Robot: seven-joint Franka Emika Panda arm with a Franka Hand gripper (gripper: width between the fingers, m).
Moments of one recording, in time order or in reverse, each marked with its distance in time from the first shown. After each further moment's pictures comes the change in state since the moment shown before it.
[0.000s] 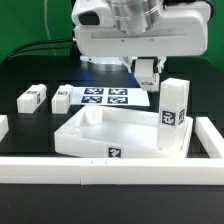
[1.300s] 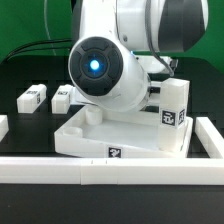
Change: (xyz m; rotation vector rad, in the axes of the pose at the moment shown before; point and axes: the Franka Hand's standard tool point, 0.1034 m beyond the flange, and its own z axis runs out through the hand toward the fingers) arm -0.028 0.029 0.078 -0.026 -0.631 0.060
